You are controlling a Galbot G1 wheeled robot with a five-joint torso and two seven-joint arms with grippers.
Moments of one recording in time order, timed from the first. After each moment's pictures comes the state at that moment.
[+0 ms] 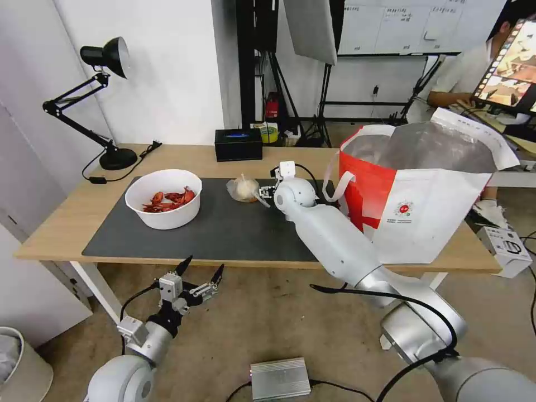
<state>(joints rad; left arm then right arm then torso) 1.54 -1.18 -0.50 -2.00 -0.47 -0.06 0.22 -0.21 1.49 -0.20 1.03 0.82 -0.68 0.52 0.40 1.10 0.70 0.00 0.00</state>
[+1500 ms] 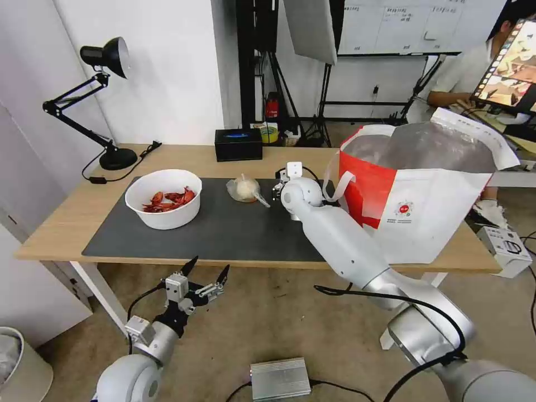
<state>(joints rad) 1.53 -1.19 -0.47 -1.98 -0.46 -0.07 0.21 -0.24 1.42 -0.18 1.15 0.93 -0.70 0.57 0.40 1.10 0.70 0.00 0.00</state>
